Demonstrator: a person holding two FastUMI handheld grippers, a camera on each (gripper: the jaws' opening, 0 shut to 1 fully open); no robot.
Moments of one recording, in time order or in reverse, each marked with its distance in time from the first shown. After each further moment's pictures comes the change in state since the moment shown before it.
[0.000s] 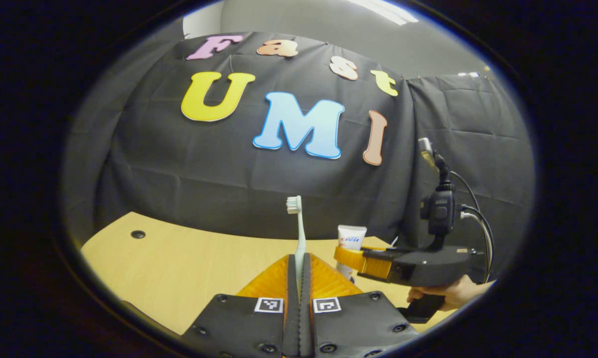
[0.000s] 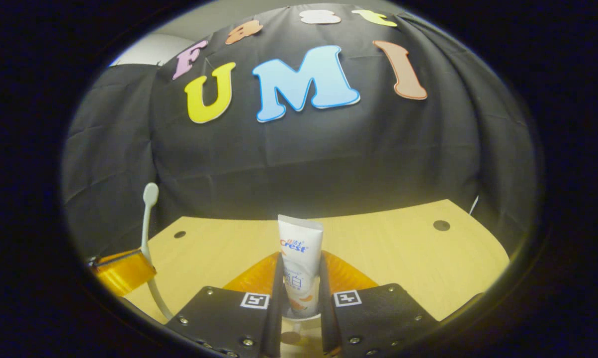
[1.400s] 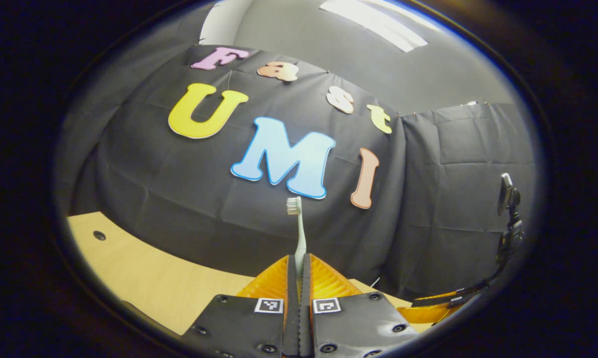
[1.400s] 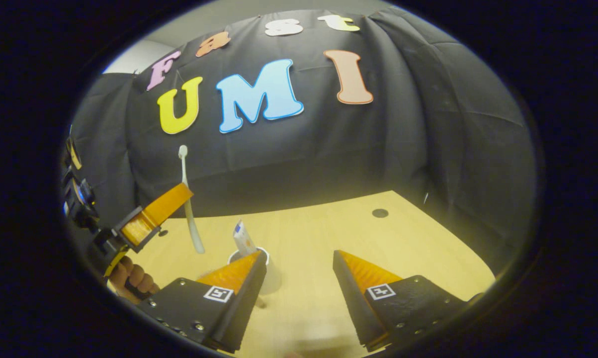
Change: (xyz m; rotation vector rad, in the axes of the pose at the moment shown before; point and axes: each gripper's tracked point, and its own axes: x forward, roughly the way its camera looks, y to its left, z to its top) left arm 0.093 -0.048 0.046 -0.105 -0.253 -0.117; right arm -0.119 -0.082 -0.003 0.075 -0.015 -0.179
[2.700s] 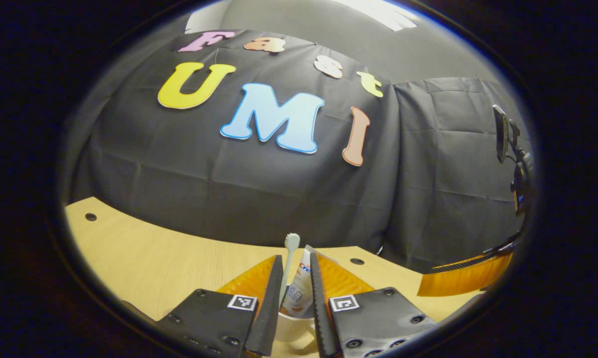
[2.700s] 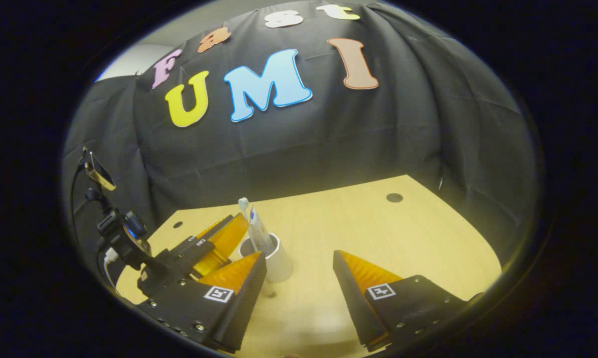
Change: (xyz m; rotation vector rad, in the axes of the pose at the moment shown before) left arm -0.017 -0.010 -0.103 0.062 0.203 0.011; right arm -0.005 0.015 -0.015 0.007 0.070 0.088
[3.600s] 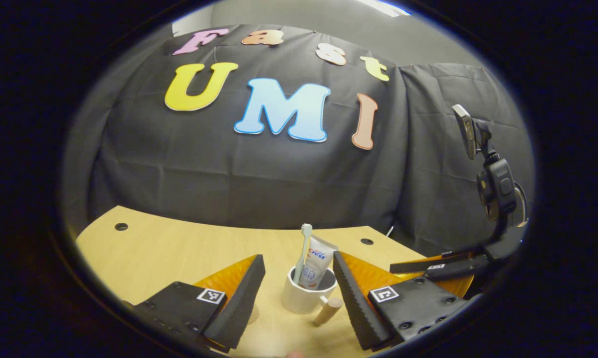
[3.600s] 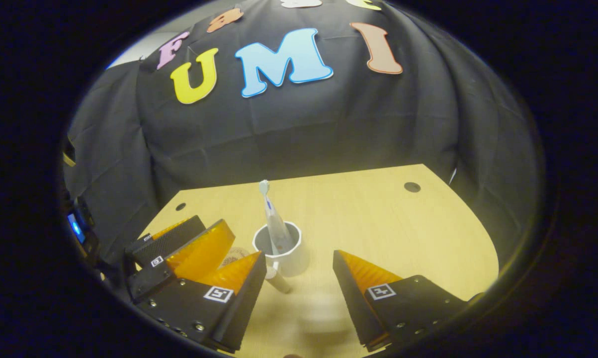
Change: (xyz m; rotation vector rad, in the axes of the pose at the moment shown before) left arm -0.071 0.010 0.030 0.044 0.144 0.103; right arm 0.031 0.041 -0.013 -0.029 0.166 0.031
